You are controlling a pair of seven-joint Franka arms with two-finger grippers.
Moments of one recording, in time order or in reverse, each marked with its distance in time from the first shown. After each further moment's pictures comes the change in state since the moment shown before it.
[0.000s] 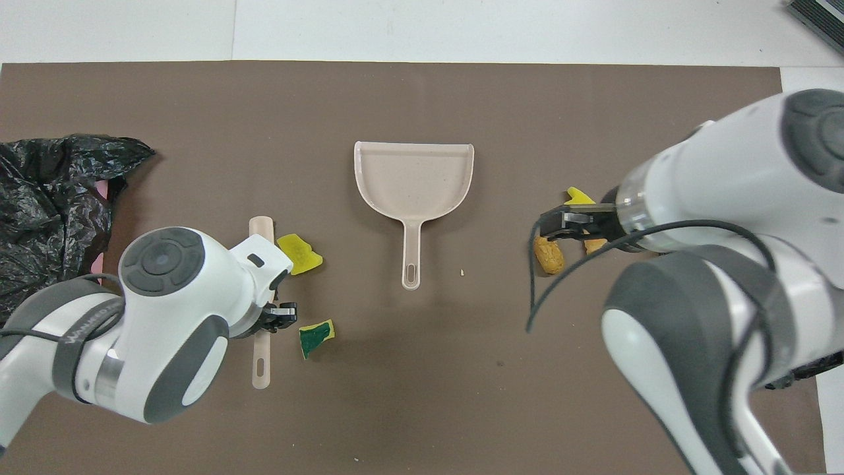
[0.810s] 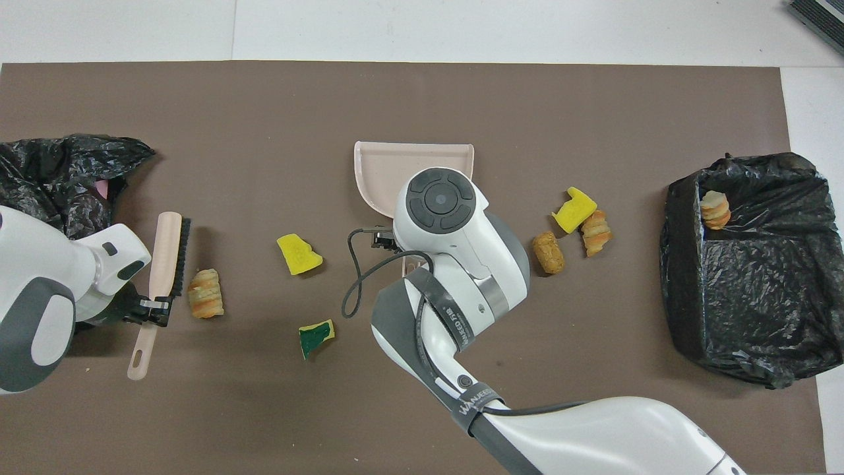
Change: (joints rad) left arm 0.364 -0.013 -0.001 -0.061 0.038 0.005 0.439; right arm 0.271 0.388 0.002 0.099 -0.045 0.312 0.283
